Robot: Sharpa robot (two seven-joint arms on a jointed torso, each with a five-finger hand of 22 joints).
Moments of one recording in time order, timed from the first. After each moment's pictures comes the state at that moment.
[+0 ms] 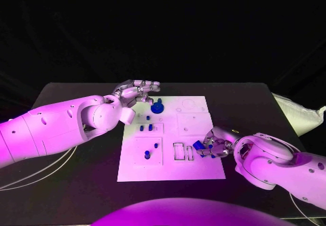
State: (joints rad) left arm 1.15 -0.82 -0.03 1.46 0.06 -0.15 0.27; left_hand 1.37 -0.15 0.45 -0.01 0.11 1.05 0.18 0.08 0.07 1.16 0.11 0.13 0.07 1.27 0.01 1.04 0.58 0.16 1.30 0.11 0.50 0.85; right arm 0.98 -0.98 -0.04 1.87 -1.44 -0.26 -0.56; right_hand 1.30 0.01 -0.09 0.26 0.45 1.01 0.10 0.30 0.16 1.41 0.02 1.31 1.28 1.47 -0.04 1.47 1.31 0.07 1.43 0.06 1.47 1.31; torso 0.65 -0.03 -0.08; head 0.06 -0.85
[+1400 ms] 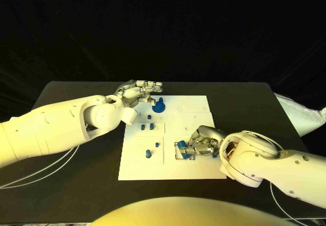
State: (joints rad) left arm 1.14 -0.82 -0.03 1.46 0.06 -0.14 0.27; left_hand 1.37 -0.15 0.45 -0.01 0.11 1.05 0.18 0.08 0.07 1.16 0.11 0.13 0.07 1.27 0.01 1.04 0.58 0.16 1.30 0.11 0.50 0.85; right arm 0.99 -0.87 -0.04 1.87 -1.28 -0.25 -0.56; right_hand 1.22 0.05 -0.15 0.29 0.42 1.04 0.09 0.34 0.22 1.40 0.00 1.26 1.31 1.46 -0.06 1.46 1.31 0.07 1.43 0.05 1.47 1.31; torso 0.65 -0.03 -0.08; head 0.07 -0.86
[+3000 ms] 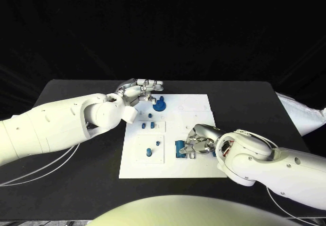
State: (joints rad) left arm 1.14 -0.82 -0.03 1.46 0.05 -0.14 0.26; left_hand 1.37 -0.15 0.45 -0.01 0.11 1.05 0.18 0.08 0.07 1.16 0.11 0.13 0.07 1.27 0.01 1.04 0.58 0.16 1.30 0.11 0.50 0.85; right arm 0.97 -0.83 -0.03 1.84 -1.43 -0.24 -0.57; right_hand 1.36 0.06 -0.18 0.13 0.14 1.07 0.05 0.35 0.33 1.38 -0.01 1.18 1.21 1.46 -0.08 1.45 1.31 0.07 1.43 0.04 1.46 1.31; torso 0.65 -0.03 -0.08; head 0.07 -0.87
